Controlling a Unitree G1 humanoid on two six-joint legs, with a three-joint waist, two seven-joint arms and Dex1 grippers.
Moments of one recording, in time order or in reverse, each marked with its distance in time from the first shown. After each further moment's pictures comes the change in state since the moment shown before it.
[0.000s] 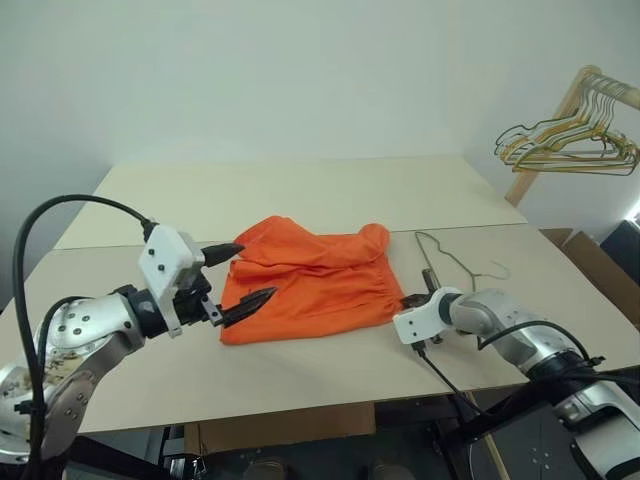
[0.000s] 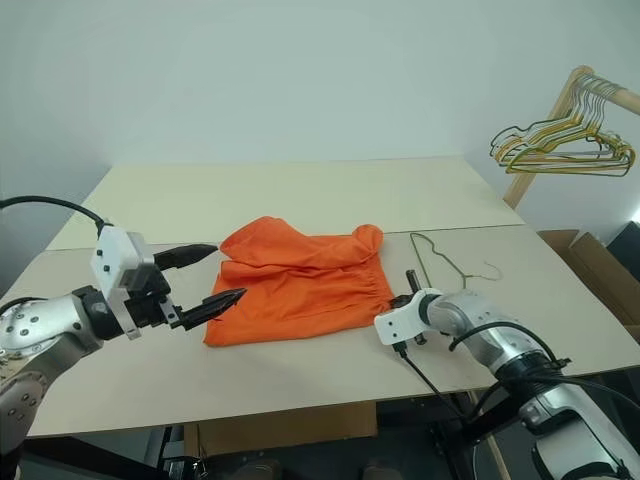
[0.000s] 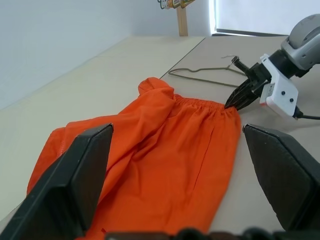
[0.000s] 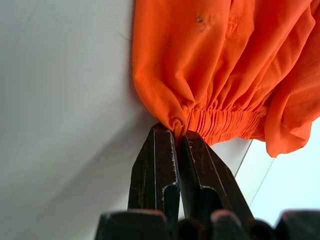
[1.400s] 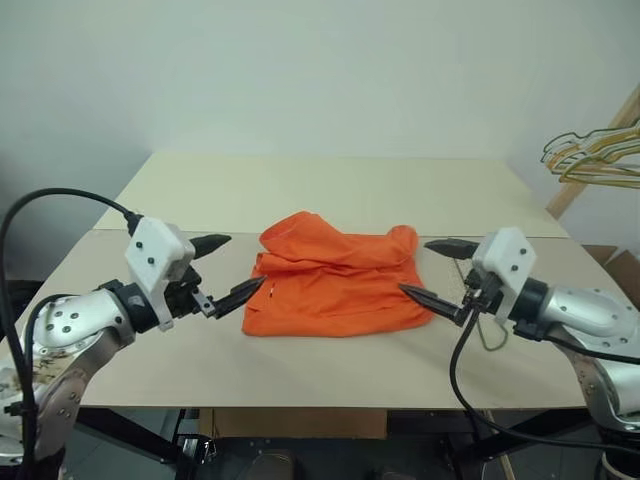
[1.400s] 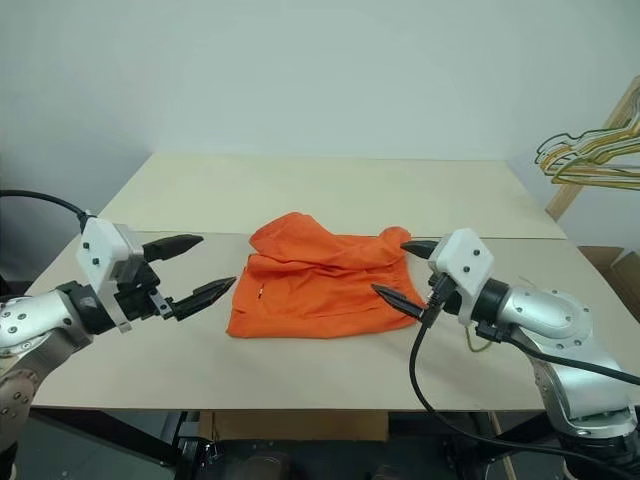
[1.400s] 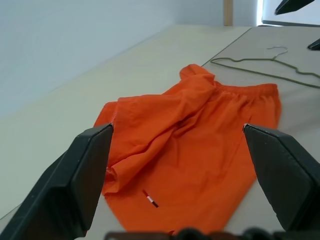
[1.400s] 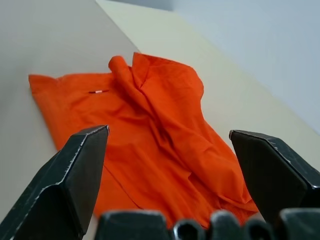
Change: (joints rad) left arm -0.011 -0.015 0.063 -0.015 -0.037 0.052 0.016; right arm 0.326 -0.029 -0.598 -0.831 1.099 0.809 0.181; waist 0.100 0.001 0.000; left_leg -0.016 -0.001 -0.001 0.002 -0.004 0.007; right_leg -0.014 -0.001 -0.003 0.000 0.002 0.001
